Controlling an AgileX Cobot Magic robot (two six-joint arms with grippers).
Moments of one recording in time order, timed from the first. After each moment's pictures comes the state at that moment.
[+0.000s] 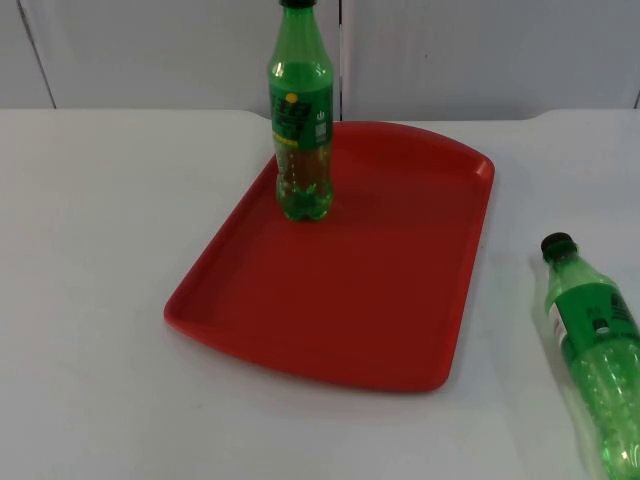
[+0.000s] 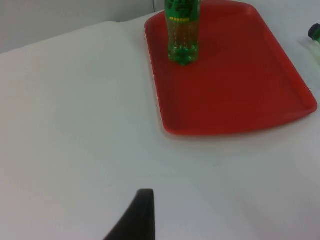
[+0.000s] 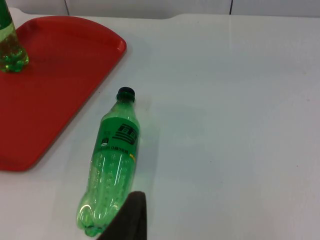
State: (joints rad) right arm 0.14 0.00 -0.52 -0.07 1.08 0.04; left arm -0.36 0.00 -0.50 -0.07 1.08 0.11
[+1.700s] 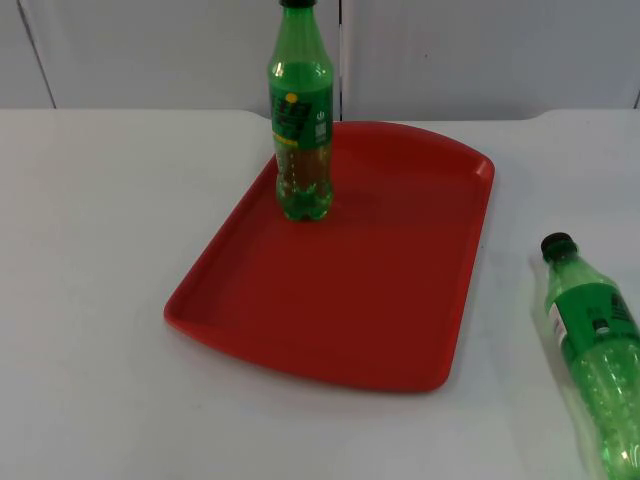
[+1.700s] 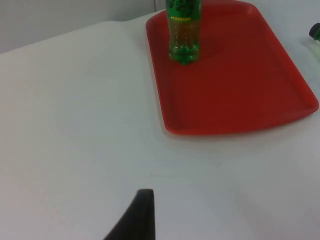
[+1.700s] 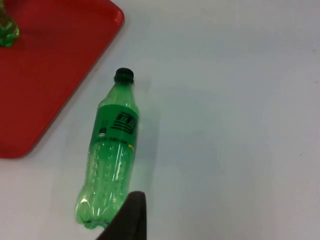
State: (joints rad) right arm 0.14 0.30 -0.60 -0.07 1.02 0.04; left arm -0.36 0.00 -0.50 -0.07 1.08 0.11
